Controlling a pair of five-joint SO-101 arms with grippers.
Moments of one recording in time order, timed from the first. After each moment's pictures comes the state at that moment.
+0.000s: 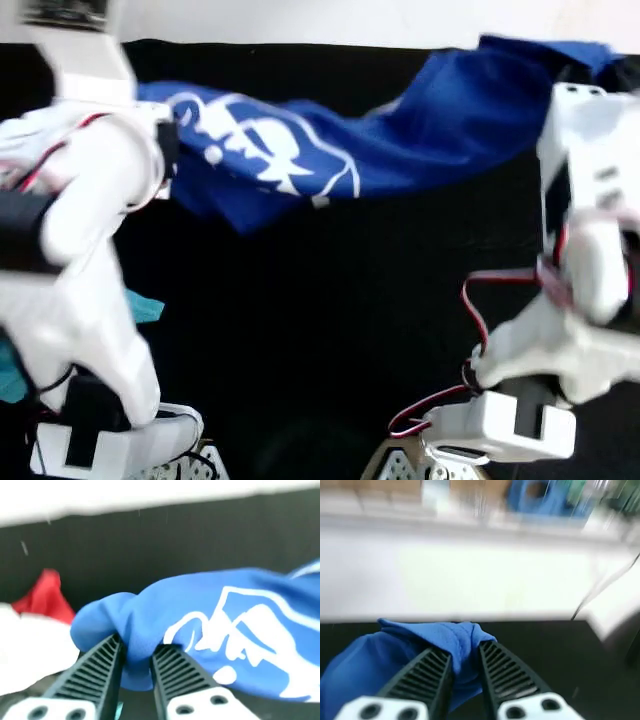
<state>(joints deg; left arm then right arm) -0.8 -9.1 -44.6 101.0 -14.8 8.0 -0.9 -73.9 100.4 8.8</state>
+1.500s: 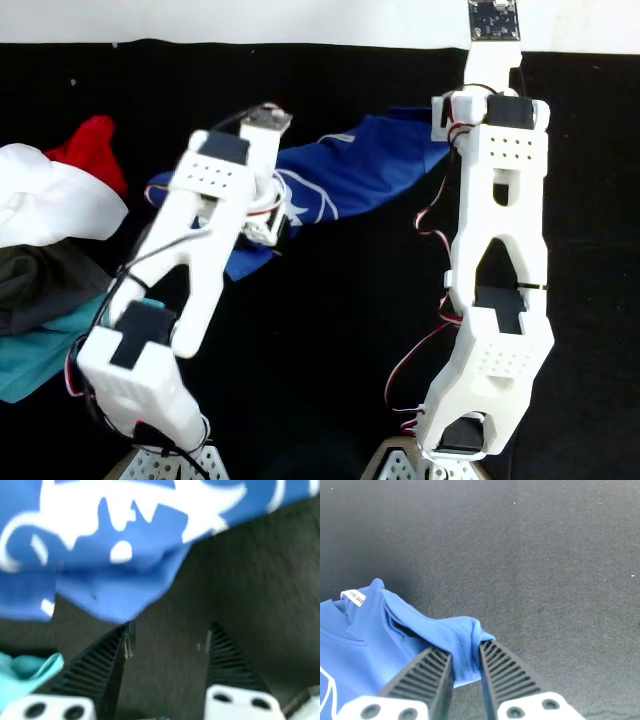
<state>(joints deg) 8.6 13.8 0.7 74.6 -18.2 0.2 22.9 -33.4 67.6 6.7</state>
